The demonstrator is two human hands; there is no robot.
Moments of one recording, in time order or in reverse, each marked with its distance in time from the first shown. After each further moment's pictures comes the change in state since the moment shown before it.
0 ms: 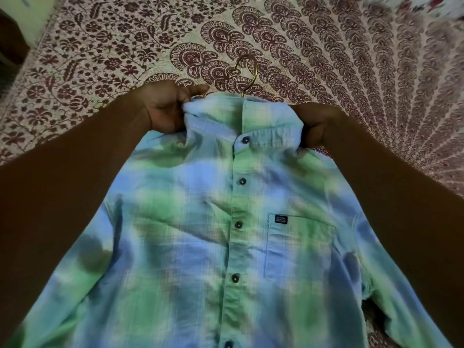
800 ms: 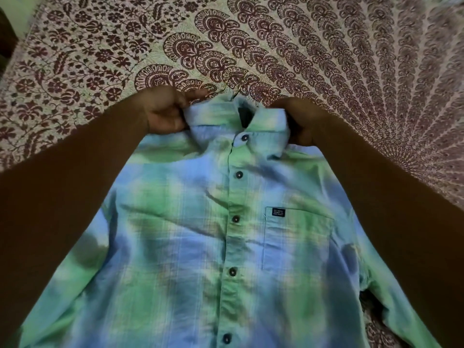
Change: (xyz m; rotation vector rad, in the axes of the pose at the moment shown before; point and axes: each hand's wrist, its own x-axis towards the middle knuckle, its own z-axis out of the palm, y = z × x) left_hand 0.013 -0.018 0.000 -0.014 0.121 -0.010; right_hand 0.008 0.017 0.007 -0.058 0.221 -0.116
